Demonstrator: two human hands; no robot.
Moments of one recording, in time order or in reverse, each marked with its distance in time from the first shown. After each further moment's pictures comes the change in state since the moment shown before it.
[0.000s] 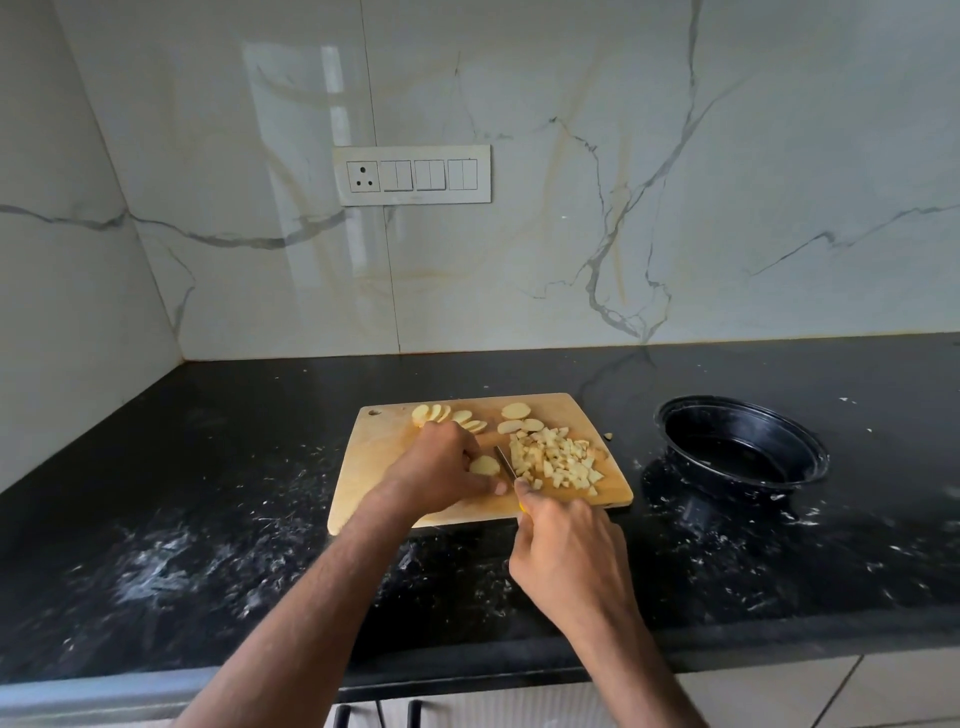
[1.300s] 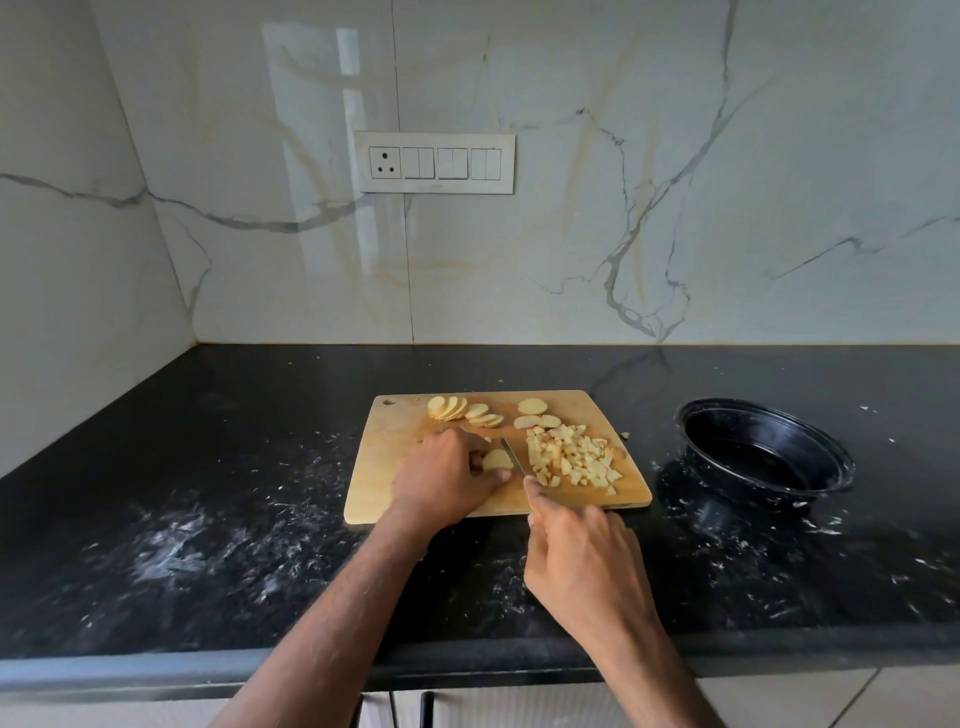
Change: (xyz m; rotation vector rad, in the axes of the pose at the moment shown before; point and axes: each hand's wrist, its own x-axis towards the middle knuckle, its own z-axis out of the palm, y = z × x) left_hand -0.014 -0.013 0.016 0.147 0.207 -0.083; right_hand -0.007 0.000 0.006 -0.011 -0.024 -0.088
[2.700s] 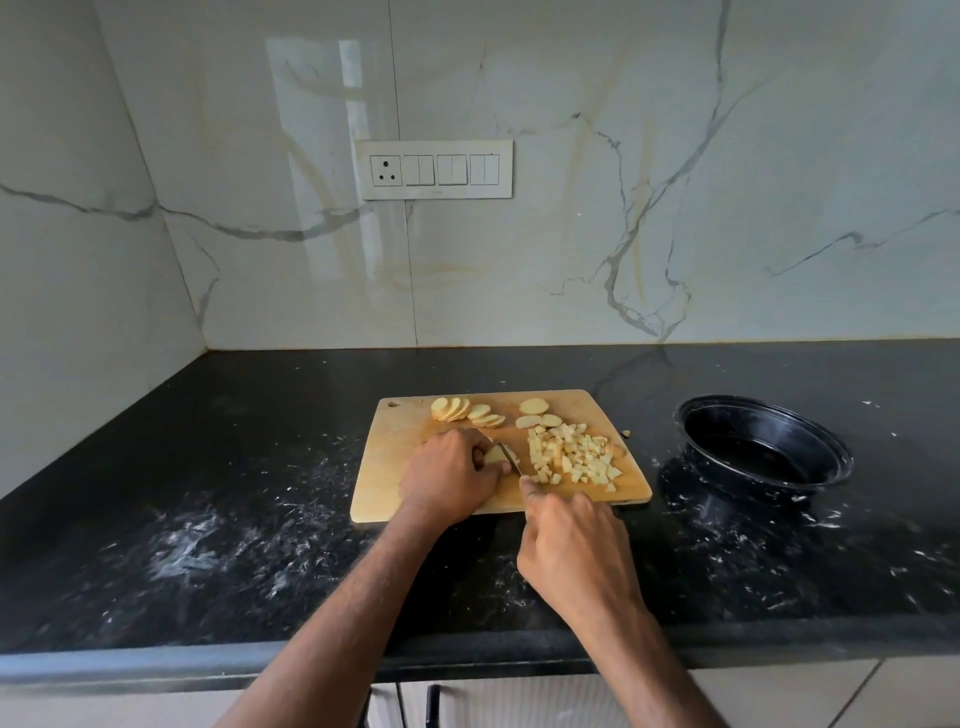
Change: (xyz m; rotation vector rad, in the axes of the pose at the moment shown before) left_hand 0.000 0.006 0.002 -0.010 0.037 -0.065; right_hand 0.007 -0.009 -0.001 -0.027 -0.046 0.049
